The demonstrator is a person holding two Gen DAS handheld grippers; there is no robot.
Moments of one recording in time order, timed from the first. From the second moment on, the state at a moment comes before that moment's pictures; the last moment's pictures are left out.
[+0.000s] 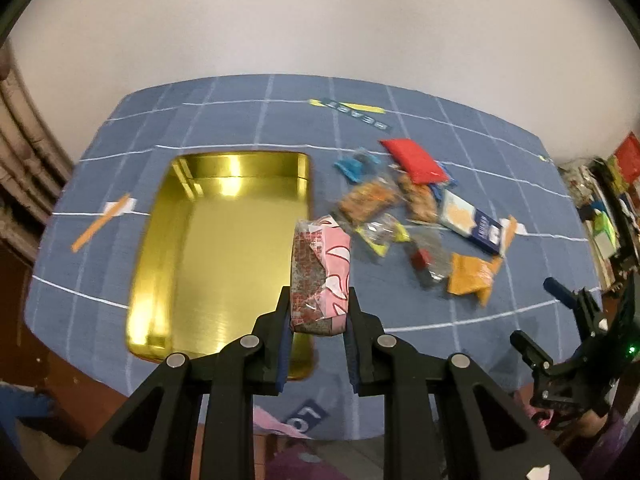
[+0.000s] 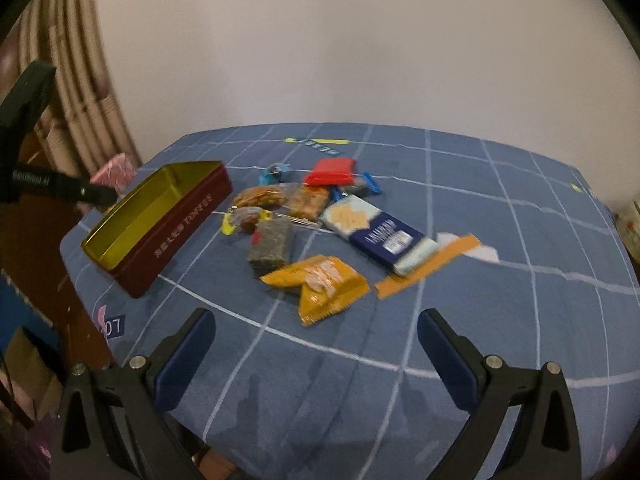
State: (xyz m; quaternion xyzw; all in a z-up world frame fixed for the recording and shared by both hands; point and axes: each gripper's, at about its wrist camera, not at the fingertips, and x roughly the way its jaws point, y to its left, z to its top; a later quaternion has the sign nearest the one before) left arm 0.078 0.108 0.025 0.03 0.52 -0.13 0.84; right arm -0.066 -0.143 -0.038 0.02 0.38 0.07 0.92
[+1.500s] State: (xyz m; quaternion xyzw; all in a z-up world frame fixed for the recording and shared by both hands) left arm 0.236 0.161 -0.063 0.14 0.54 -0.07 0.82; right arm 0.023 -0.131 -0.085 -0.06 0.51 0.20 0.84
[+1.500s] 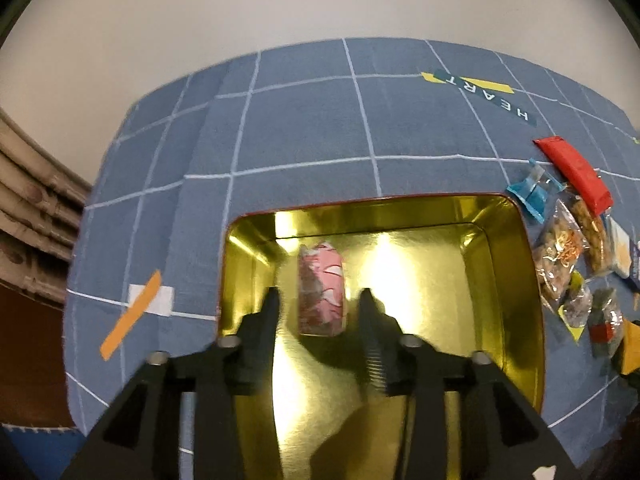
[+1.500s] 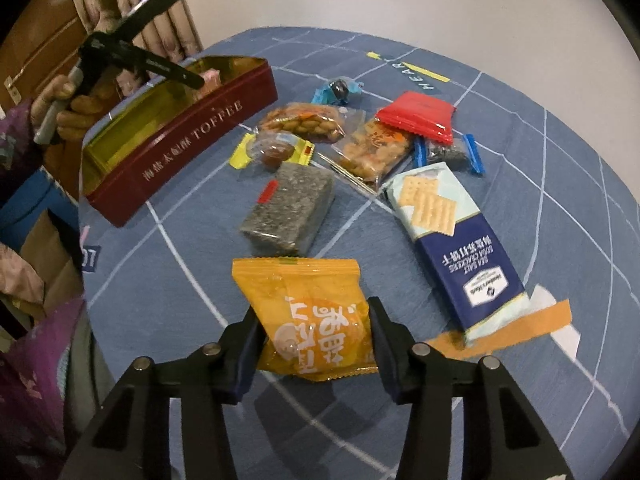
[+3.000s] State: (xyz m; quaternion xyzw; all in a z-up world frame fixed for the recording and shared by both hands) left arm 0.075 0.240 -0.016 0.01 0.51 0.13 0.85; right arm 0.207 0.068 -0.067 0.03 0.53 0.19 0.83
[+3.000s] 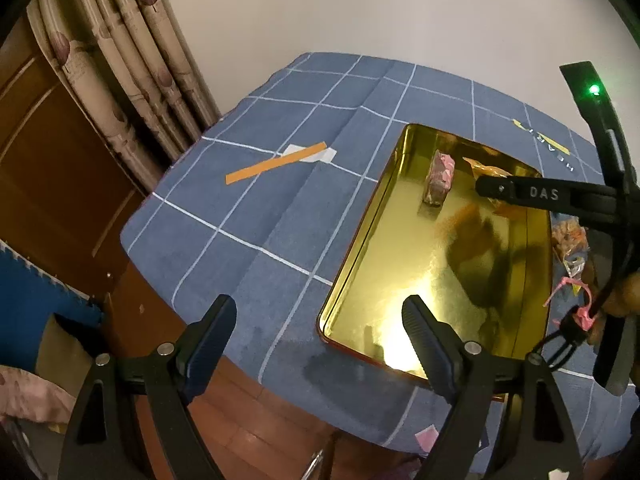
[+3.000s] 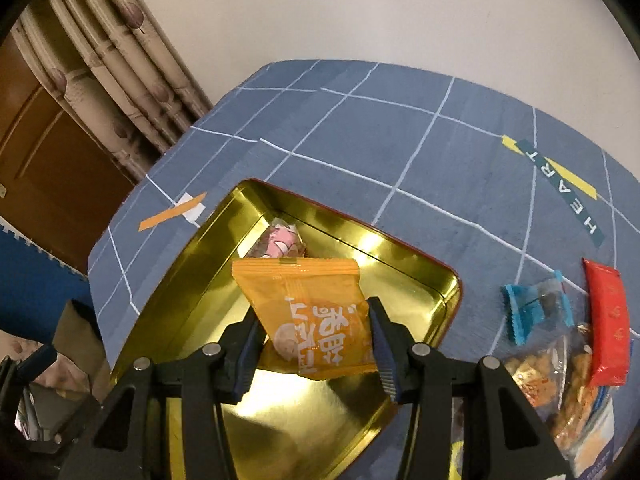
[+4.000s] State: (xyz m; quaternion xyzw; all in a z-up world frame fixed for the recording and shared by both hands) left arm 0.073 0.229 -0.020 0.03 0.51 0.13 0.85; right arm 0.131 -0.044 -0.021 0.11 0.44 0.17 0.87
